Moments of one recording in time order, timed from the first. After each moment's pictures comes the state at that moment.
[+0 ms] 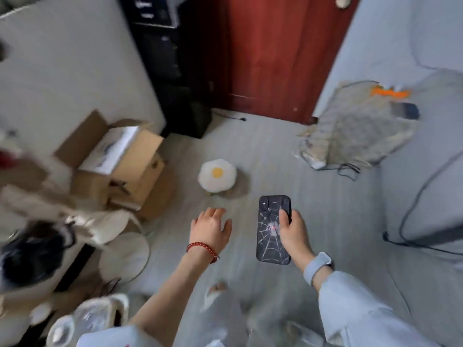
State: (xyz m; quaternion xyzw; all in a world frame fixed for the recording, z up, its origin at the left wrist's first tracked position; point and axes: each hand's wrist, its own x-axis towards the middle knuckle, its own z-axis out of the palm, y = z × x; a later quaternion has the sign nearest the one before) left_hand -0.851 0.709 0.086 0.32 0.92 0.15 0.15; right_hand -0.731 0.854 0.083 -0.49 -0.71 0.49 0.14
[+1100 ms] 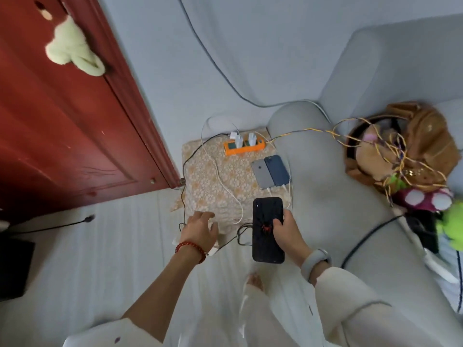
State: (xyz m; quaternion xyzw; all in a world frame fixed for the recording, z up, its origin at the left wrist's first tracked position) left_hand -0.961 1.632 0.026 0.49 0.80 0.13 0.32; right_hand -0.764 1.700 0.028 -0.66 -0.53 0.51 0.16
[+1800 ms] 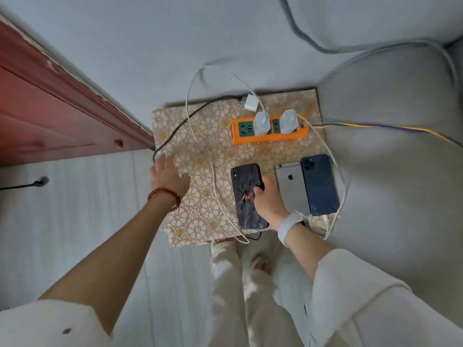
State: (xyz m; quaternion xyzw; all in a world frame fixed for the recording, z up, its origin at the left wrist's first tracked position) left_hand -1.104 1.901 -0.209 0.33 0.88 0.05 0.34; right_hand -0.895 1.958 -0.180 -0.65 -0.56 0.52 -0.03
